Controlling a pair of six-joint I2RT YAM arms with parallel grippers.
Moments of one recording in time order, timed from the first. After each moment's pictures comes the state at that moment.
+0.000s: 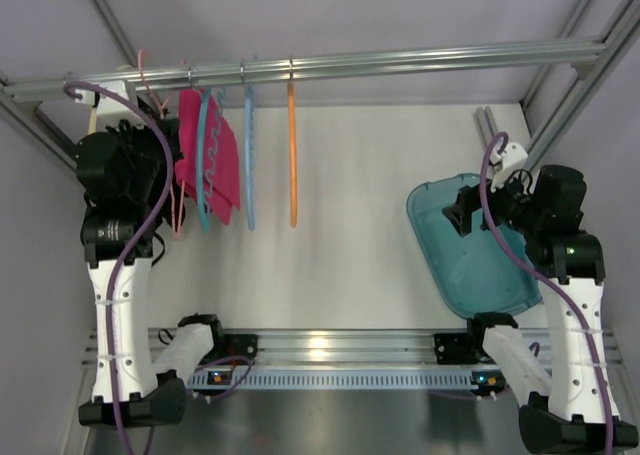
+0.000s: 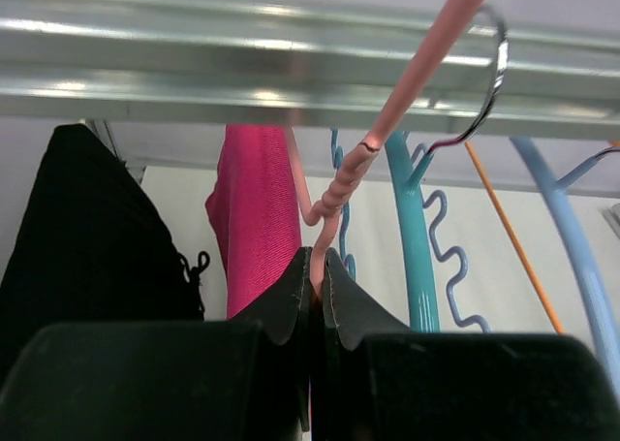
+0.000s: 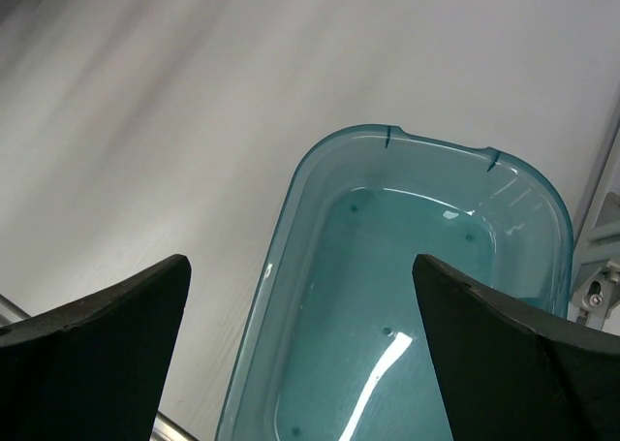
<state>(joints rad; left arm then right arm) 0.09 0.93 1.35 -0.41 0.16 -0.17 -0.04 0.77 1.07 -0.81 -0.52 -0.23</state>
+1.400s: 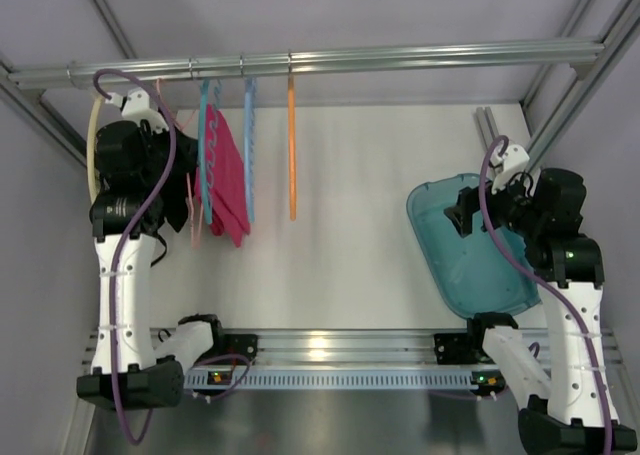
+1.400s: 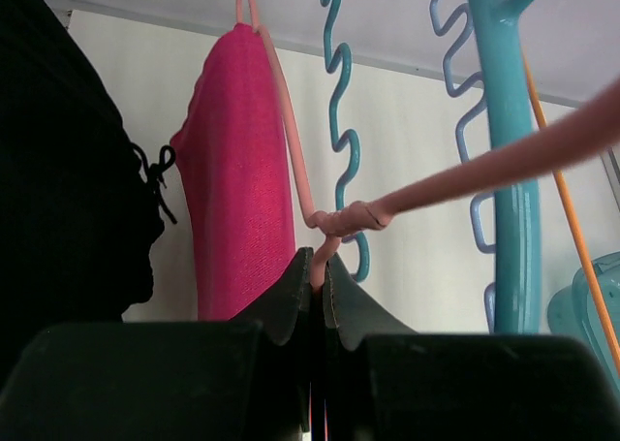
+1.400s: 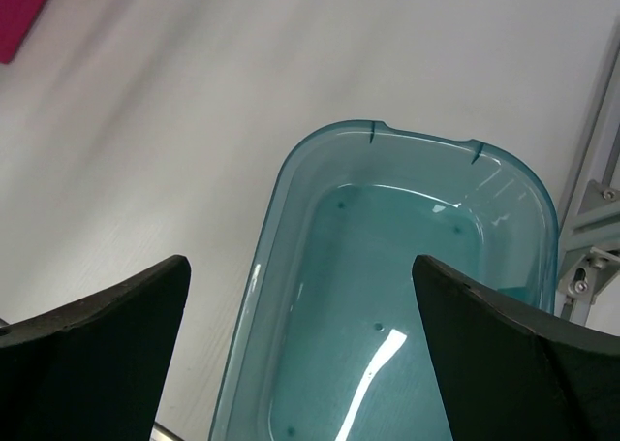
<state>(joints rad) 0.09 1.03 1.34 -0.60 0.21 -0.26 -0.04 0.74 1.05 -0.80 -0.49 -0.23</state>
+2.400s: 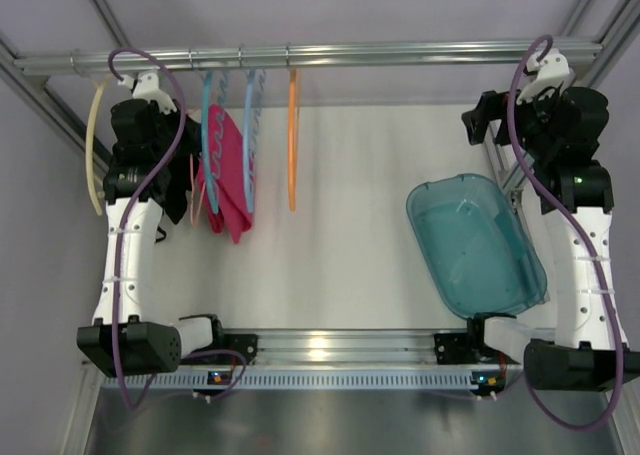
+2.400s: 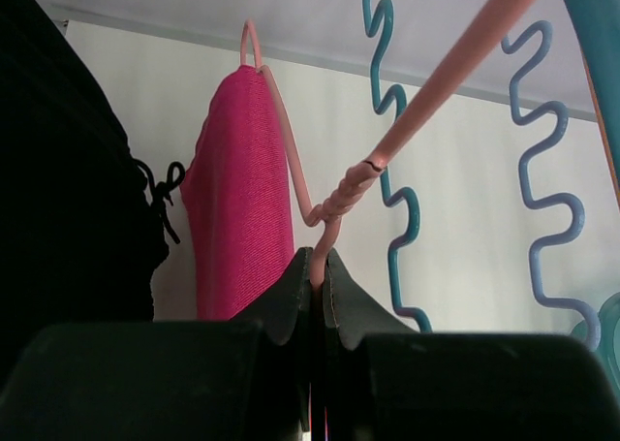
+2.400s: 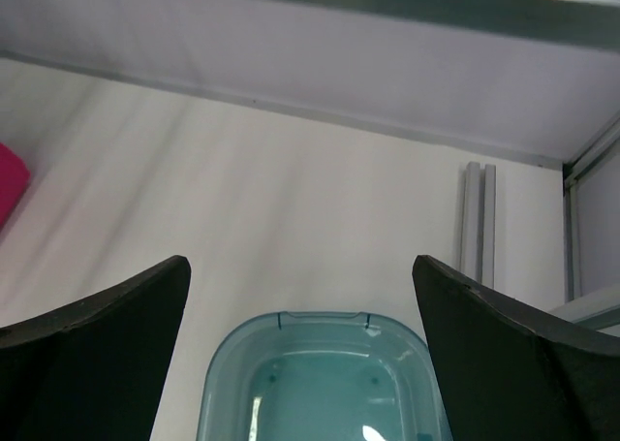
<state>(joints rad) 0.09 1.21 1.38 -0.47 0.21 -0.26 -0.04 1.13 1.43 -0.52 -0.31 -0.06</state>
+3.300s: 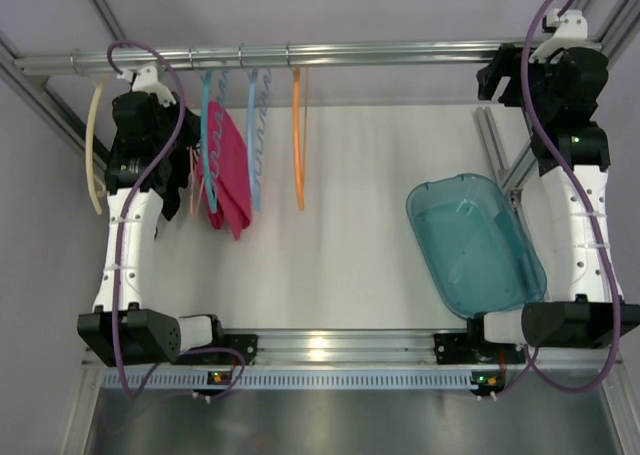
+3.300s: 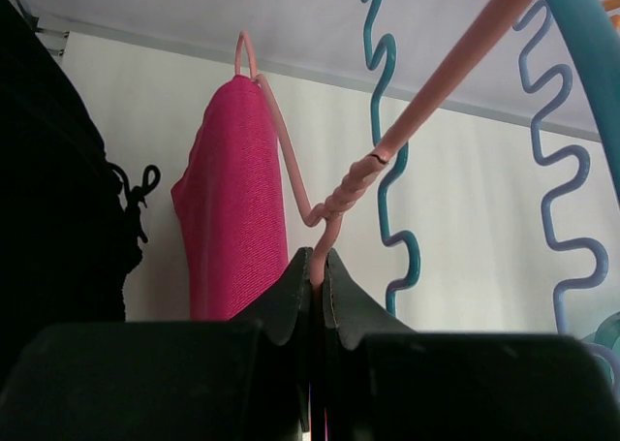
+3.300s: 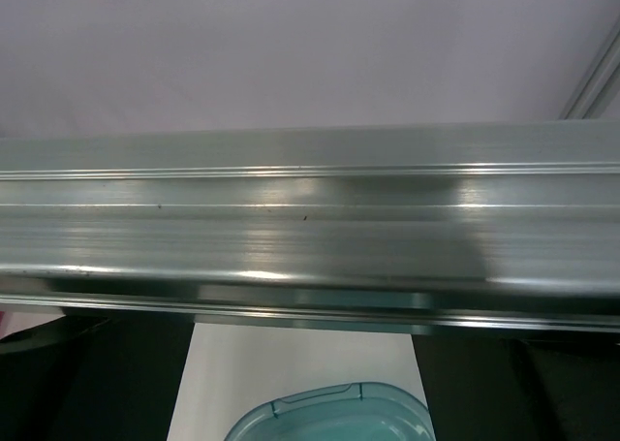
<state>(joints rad) 0.09 1.27 1.42 -0.44 0.20 -0.29 -0.03 1.33 1.65 -0.44 -0.13 0.10</state>
